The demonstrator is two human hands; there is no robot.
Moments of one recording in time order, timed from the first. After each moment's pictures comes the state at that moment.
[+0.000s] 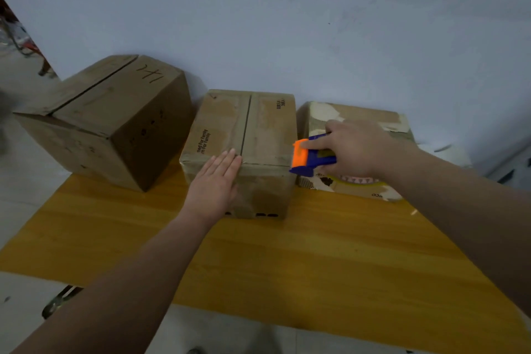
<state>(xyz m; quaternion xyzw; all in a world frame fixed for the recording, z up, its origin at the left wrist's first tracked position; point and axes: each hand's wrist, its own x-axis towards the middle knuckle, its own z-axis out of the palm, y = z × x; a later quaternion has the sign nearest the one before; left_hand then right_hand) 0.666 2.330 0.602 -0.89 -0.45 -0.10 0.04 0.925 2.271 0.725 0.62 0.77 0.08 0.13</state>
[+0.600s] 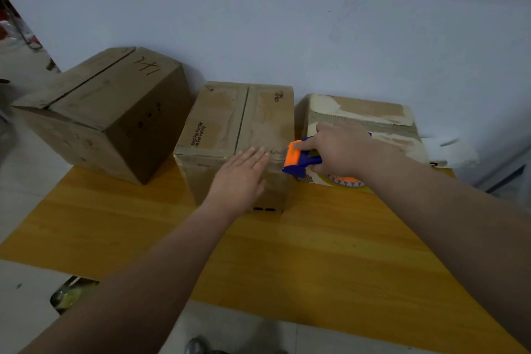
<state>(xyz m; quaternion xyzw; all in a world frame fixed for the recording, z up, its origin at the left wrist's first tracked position) 0.720 2.316 0.607 -0.90 -0.42 -0.10 0.03 0.924 2.280 0.702 0.63 0.76 0.05 0.13</state>
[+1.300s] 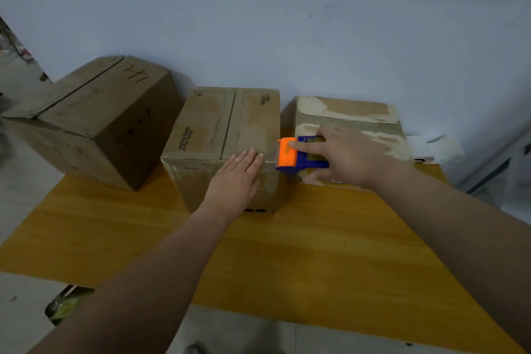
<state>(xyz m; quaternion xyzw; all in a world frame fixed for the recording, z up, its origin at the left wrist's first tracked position) 0.734 2.309 0.600 -0.90 -0.42 -0.09 0.04 0.967 2.250 0.687 0.62 0.78 0.06 0.08</state>
